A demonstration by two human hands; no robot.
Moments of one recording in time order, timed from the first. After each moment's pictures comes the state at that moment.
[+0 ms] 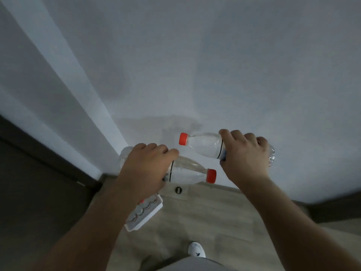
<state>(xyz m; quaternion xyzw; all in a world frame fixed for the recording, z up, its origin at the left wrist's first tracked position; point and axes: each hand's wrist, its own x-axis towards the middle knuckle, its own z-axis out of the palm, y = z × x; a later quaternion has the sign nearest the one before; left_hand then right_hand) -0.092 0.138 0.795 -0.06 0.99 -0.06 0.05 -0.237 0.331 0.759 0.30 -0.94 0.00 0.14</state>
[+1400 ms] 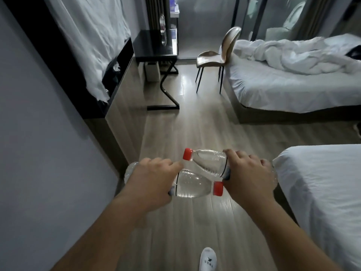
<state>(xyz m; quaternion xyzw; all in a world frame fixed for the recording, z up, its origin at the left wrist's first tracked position) -0.144 0.591 0.792 0.76 0.64 -0.02 -0.06 0.081 0.662 0.782 -0.59 -0.80 -0.05 0.09</state>
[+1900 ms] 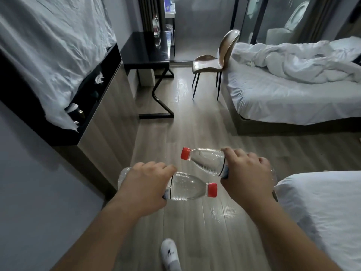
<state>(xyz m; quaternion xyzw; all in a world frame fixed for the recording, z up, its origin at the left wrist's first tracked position) -0.160 0.814 0.788 0.74 0.67 -0.02 -0.02 0.080 0.903 0.776 -0.57 -0.81 -0.07 0.12</state>
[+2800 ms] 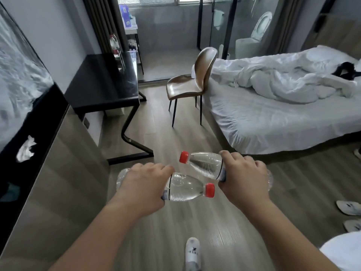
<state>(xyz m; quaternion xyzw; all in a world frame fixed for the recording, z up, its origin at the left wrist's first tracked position) -0.321 1.347 0.793 0.79 0.61 -0.05 -0.02 -0.076 1.390 0.758 -0.65 -0.75 -0.07 0.10</state>
